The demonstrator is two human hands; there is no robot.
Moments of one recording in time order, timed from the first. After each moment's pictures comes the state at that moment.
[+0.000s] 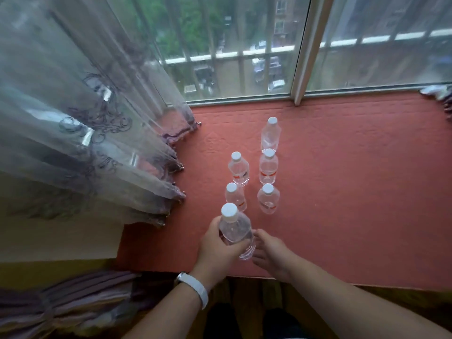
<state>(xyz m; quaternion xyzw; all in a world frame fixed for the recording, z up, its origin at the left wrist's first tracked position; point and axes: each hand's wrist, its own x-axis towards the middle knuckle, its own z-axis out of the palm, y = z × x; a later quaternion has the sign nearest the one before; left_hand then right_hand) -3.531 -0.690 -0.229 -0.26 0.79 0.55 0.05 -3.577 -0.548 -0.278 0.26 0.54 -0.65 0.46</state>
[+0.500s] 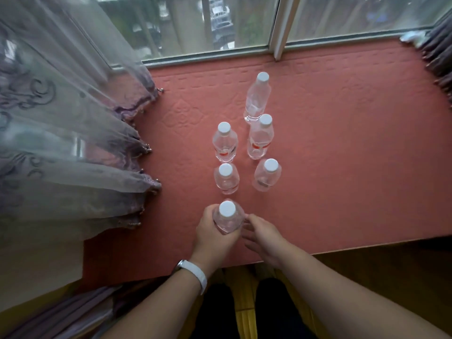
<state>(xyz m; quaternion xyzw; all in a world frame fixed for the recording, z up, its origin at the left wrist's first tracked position) -3.557 -0.736 -0.338 -0.23 0.81 0.52 0.11 -3.582 -0.599 -0.347 0.36 0.55 -0.64 0.40</state>
